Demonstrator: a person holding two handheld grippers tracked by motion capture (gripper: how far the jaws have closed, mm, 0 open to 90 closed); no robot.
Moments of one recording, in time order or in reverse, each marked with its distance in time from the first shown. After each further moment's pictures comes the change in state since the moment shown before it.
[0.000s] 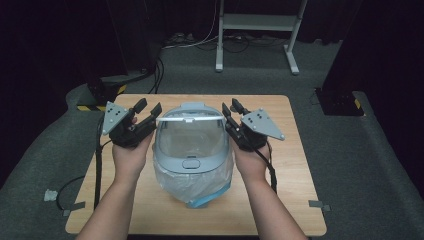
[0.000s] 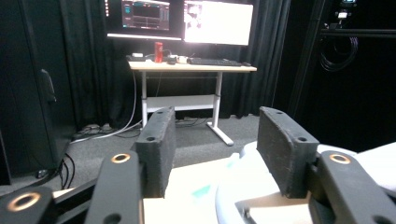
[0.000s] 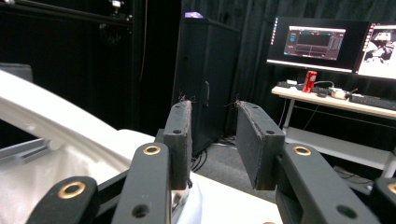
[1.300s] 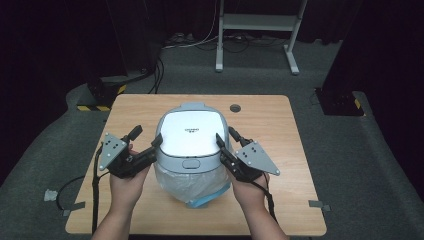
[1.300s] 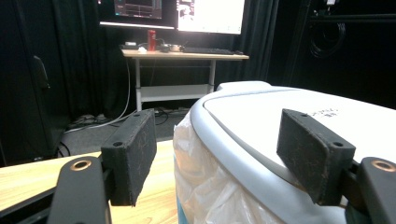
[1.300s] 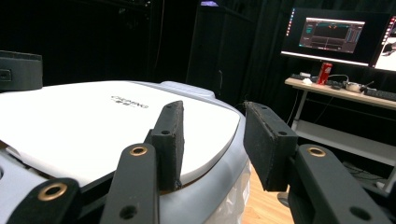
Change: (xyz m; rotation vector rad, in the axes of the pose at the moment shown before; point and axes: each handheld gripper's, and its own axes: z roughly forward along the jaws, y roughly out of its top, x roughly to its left) left arm -0.014 -0.040 -0.045 0.026 -0.028 0.016; right arm 0.032 -0.037 -0.043 0.030 0.045 -0.031
